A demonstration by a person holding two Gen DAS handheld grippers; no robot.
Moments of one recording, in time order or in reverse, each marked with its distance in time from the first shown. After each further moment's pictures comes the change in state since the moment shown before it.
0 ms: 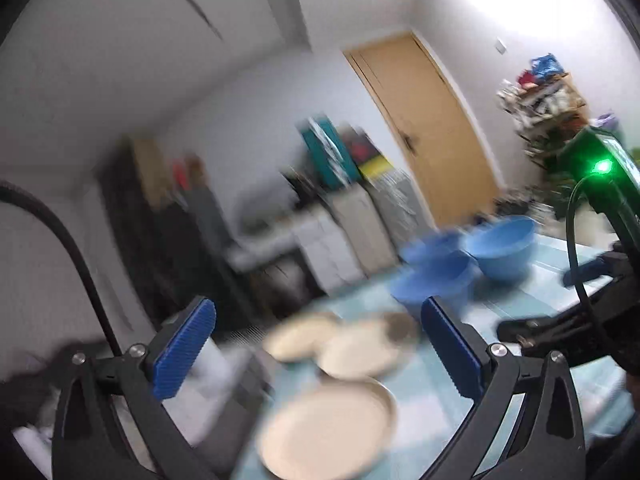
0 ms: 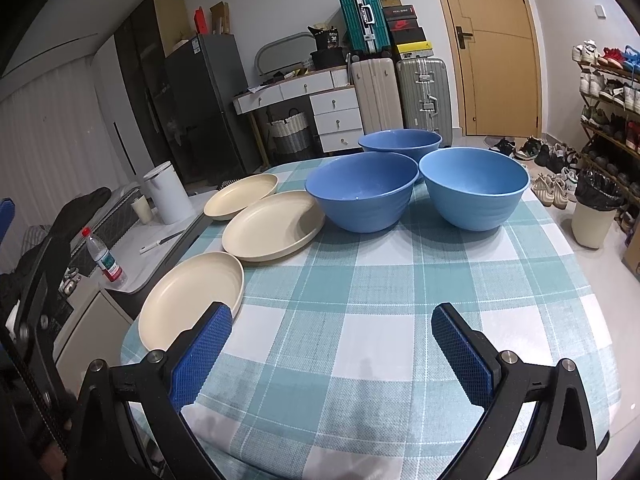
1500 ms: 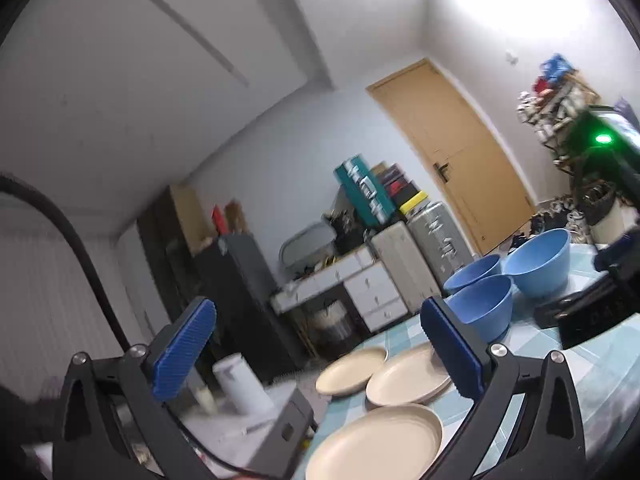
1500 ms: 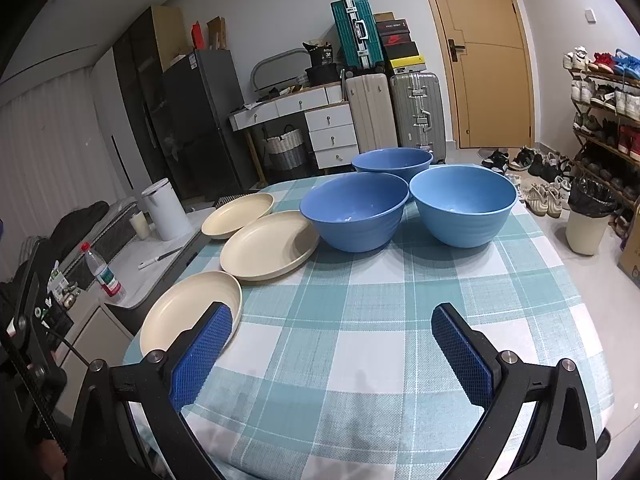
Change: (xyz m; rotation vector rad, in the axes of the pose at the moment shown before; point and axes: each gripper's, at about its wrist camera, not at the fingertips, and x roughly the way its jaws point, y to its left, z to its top) left arm -0.031 -0.001 -0.004 0.128 -0.253 0.238; right arm -0.014 -0.001 0.007 0.010 -0.053 -0.017
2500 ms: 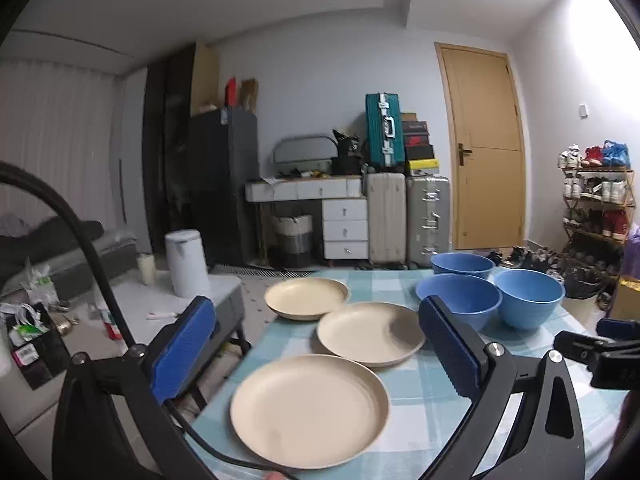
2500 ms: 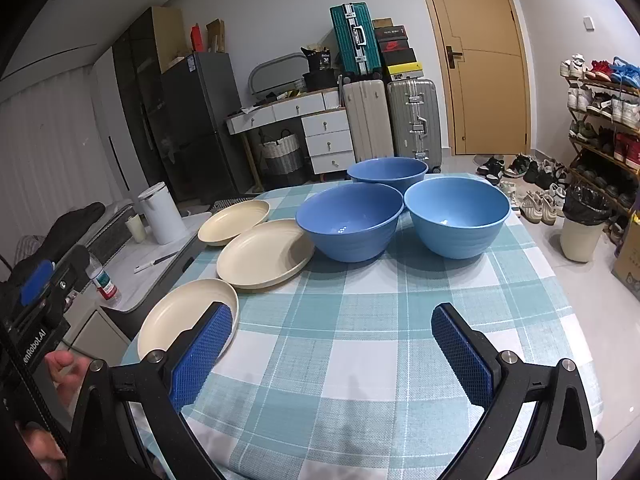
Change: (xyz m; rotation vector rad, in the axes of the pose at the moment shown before) left arm 0.060 0.049 -0.041 -0.472 0.363 -0.071; right arm -0.006 0.000 0.007 -0.005 -0.023 -0.020
